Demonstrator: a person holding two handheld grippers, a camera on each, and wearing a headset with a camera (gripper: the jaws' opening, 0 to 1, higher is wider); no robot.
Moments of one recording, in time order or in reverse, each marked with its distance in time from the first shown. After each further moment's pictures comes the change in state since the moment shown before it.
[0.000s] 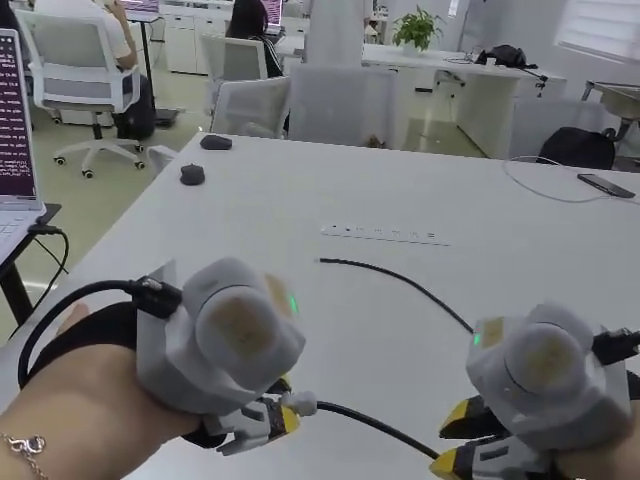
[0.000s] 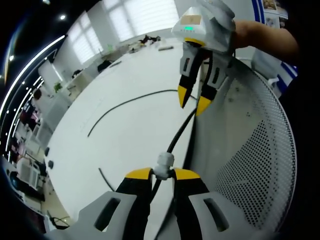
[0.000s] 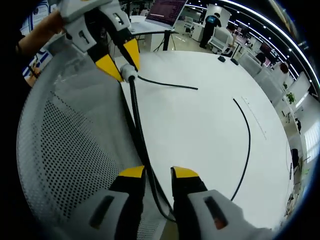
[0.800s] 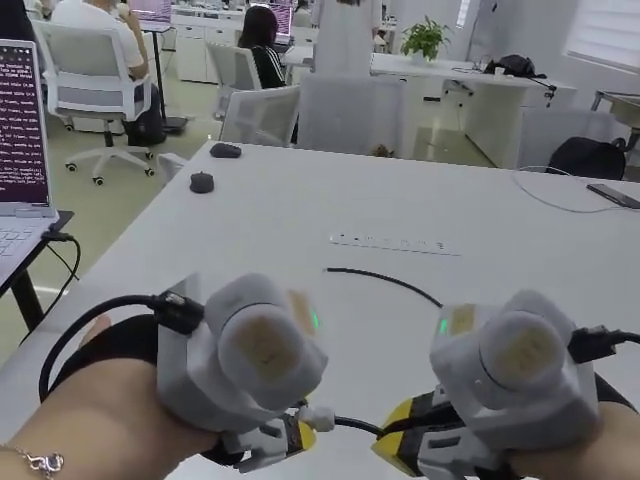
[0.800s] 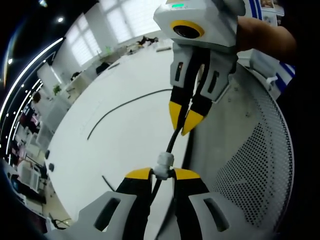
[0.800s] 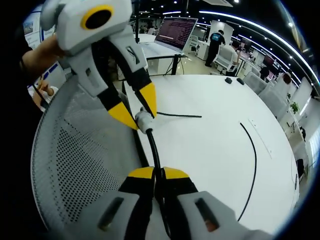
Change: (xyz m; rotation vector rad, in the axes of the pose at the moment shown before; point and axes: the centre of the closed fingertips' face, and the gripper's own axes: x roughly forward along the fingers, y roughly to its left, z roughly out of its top) left arm -0.002 -0.004 0.004 0.019 -0.001 -0.001; right arm 0.002 0.010 0.032 -0.004 -0.109 0.022
